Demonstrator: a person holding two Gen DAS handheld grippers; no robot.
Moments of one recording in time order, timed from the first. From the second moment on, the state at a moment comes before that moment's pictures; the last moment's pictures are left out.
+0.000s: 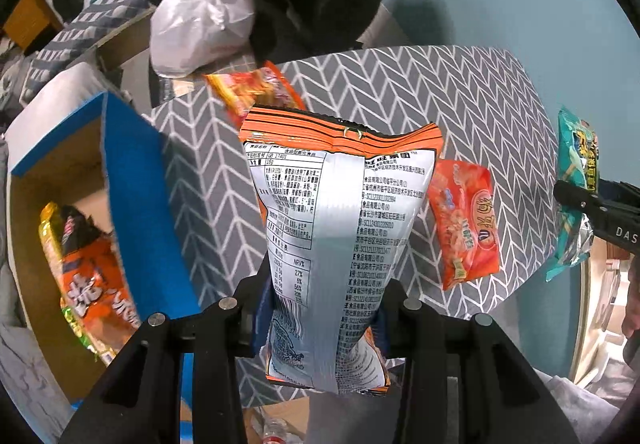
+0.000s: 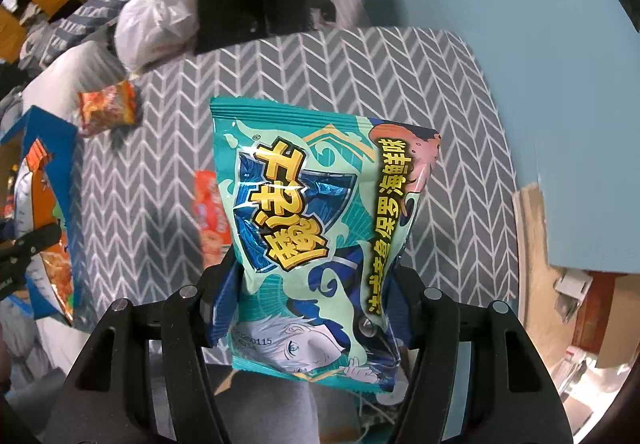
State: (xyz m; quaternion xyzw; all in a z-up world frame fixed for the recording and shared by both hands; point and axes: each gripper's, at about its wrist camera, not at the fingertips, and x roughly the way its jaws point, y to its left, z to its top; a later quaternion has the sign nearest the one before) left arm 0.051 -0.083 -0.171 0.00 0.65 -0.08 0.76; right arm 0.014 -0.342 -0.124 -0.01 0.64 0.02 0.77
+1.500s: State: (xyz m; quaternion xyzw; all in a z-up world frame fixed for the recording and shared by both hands) left arm -0.030 0.134 -0.129 -0.18 0.59 0.13 0.78; right arm 0.047 -0.040 -0.100 -0.15 0.60 0.31 0.72
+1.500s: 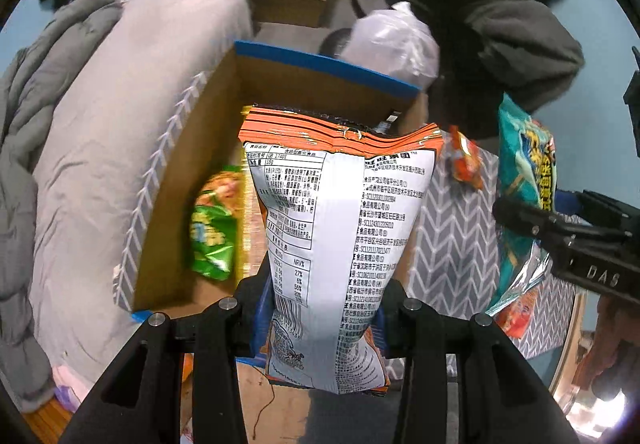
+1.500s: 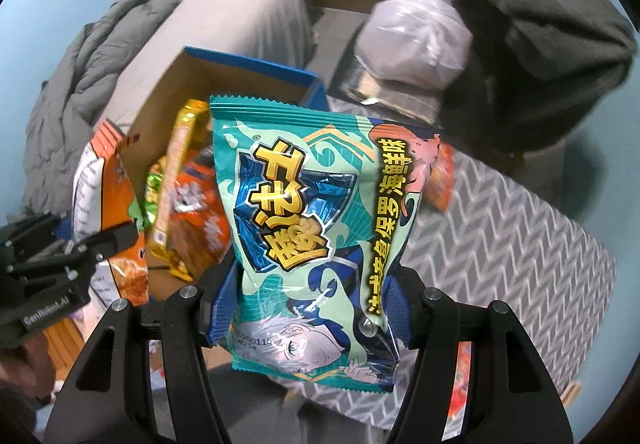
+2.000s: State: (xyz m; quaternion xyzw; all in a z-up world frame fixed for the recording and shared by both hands) left arm -0.038 0.194 -0.151 -0.21 0.59 0.18 0.76; right arm 0.053 0.060 -0.110 -0.19 0.60 0.36 0.69
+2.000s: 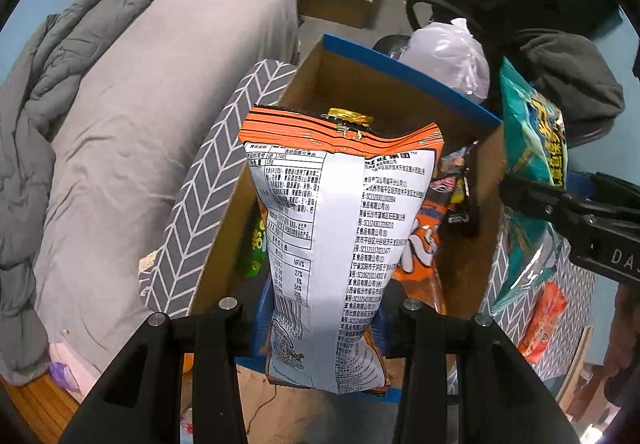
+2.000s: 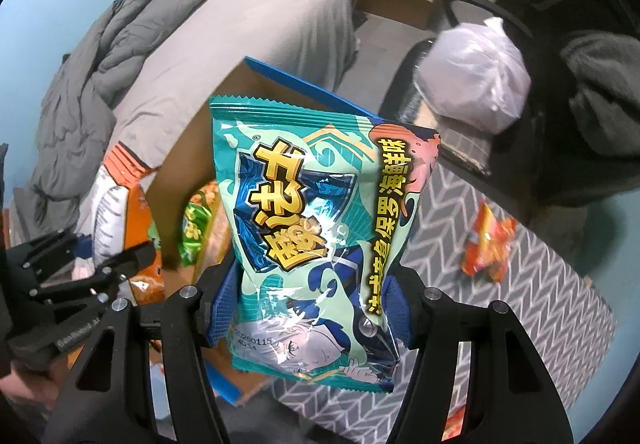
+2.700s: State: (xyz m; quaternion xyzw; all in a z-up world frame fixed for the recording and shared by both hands) left arm -0.022 0.221 -0.178 -0.24 0.60 0.17 0.74; right arm 0.073 0.126 -0.146 -0.21 0.63 0.35 0.66
